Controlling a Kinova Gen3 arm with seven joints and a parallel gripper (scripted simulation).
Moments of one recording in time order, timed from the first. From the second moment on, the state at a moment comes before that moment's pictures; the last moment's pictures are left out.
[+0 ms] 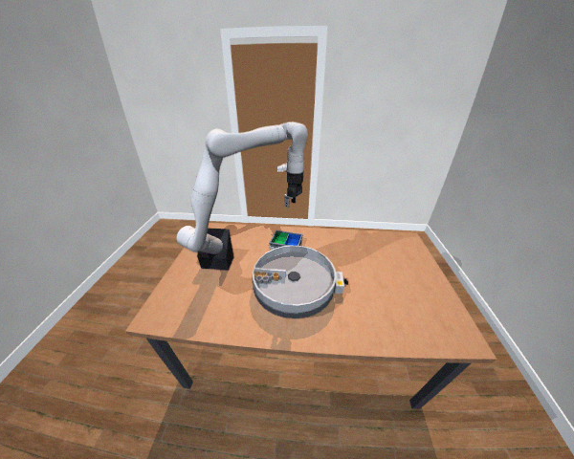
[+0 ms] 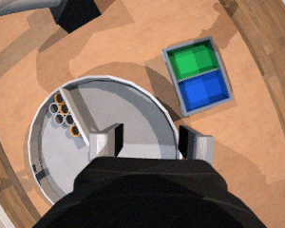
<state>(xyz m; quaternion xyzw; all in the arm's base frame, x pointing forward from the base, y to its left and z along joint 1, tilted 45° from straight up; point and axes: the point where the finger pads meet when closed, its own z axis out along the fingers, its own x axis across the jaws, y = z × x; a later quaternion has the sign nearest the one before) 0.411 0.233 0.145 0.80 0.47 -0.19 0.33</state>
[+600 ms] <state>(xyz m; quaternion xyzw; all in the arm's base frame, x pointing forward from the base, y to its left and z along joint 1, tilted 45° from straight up) 0.412 0.230 0.142 0.81 0.44 -0.17 0.34</state>
